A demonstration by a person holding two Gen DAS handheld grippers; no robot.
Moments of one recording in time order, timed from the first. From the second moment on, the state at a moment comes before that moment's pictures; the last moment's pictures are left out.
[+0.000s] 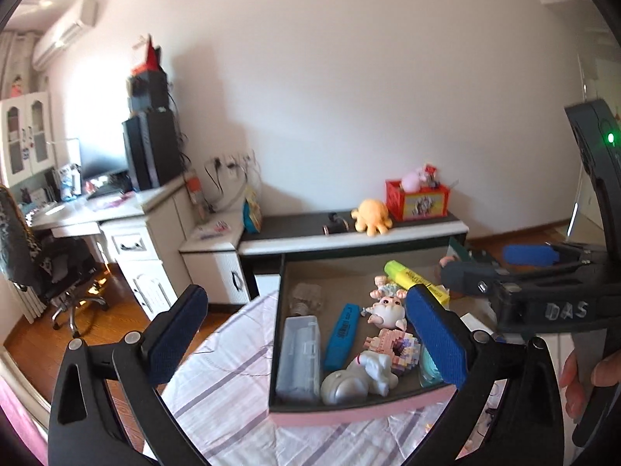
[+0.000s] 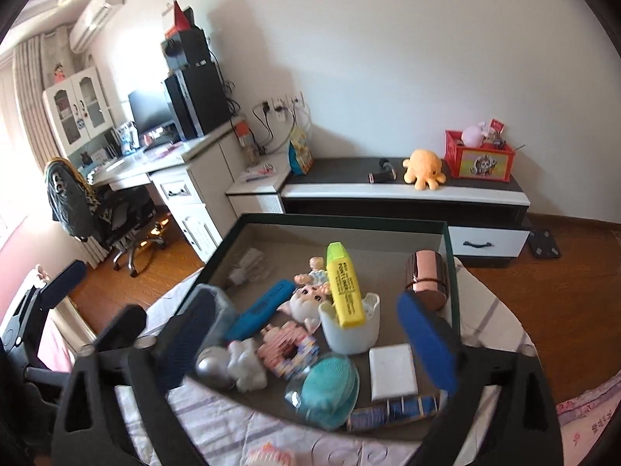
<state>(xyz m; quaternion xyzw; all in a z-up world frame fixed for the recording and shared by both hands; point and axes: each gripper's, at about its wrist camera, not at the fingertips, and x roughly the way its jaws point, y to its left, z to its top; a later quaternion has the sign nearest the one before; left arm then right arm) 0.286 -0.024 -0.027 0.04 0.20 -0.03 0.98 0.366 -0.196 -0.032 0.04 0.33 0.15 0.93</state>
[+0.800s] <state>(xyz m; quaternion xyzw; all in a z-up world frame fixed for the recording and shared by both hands) 0.074 0.027 -0.010 0.00 0.11 -0.02 0.99 0.098 -0.240 -0.003 0.01 0.13 0.01 0.99</state>
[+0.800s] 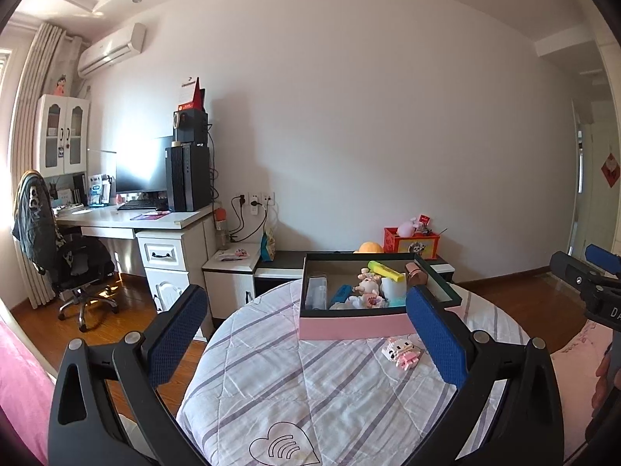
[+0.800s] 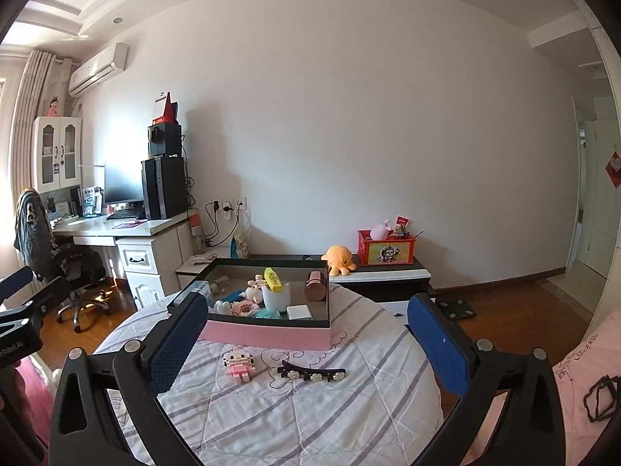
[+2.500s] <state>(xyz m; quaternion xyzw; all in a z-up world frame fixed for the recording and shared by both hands) 0.255 -0.092 -0.148 0.01 0.41 -0.10 0.91 0.258 -0.280 -0.142 -0.02 0.39 0.04 0.92</state>
